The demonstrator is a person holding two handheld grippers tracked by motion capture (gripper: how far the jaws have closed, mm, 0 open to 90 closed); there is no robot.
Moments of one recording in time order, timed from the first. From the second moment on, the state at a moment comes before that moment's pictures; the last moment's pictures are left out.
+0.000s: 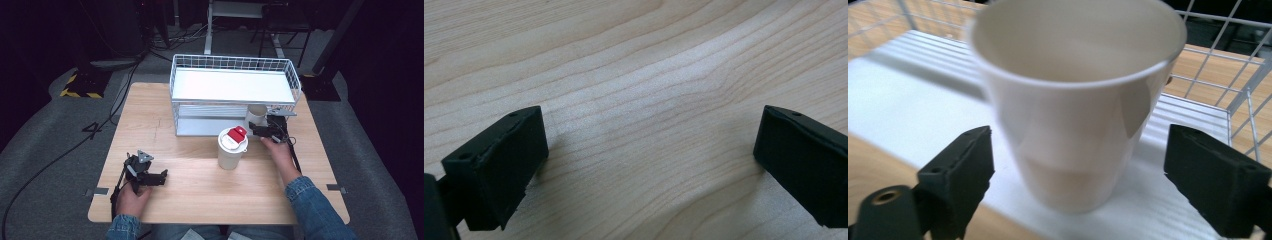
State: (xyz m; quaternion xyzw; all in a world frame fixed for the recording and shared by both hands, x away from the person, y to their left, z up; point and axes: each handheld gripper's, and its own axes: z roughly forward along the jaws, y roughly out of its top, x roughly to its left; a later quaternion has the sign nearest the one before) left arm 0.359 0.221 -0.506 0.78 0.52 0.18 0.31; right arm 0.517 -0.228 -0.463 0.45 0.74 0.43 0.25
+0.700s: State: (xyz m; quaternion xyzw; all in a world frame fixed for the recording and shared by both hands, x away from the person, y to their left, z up) left arm 0.357 0.220 -0.506 0.78 0.51 0.18 0.31; right arm 0.404 -0.271 -0.454 0.37 0.79 0.45 0.20
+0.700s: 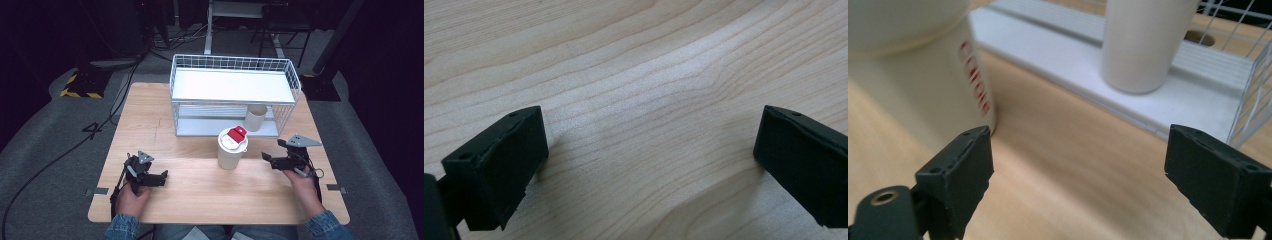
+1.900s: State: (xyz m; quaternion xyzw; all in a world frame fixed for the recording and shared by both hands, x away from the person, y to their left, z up) left arm 0.357 0.221 -0.506 0.78 0.51 0.18 0.31; right arm 0.333 -0.289 -0.477 0.34 0.81 0.46 0.15
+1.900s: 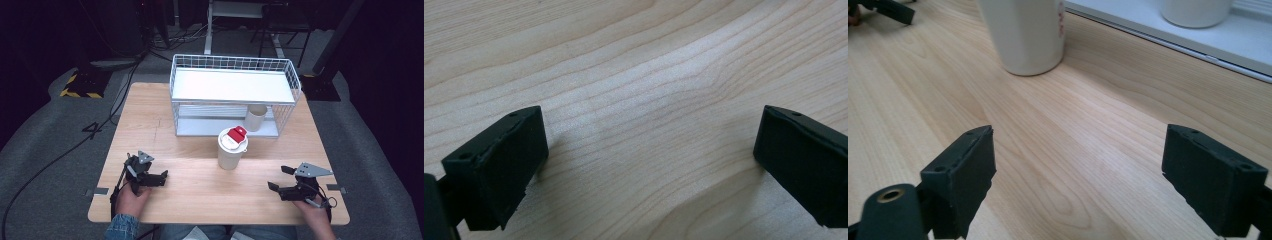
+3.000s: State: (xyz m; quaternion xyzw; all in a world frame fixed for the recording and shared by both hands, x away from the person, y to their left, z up) left arm 0.356 0.220 -0.506 0.78 0.51 0.18 0.31; right arm 0.376 -0.211 -0.449 0.28 0.83 0.47 0.11
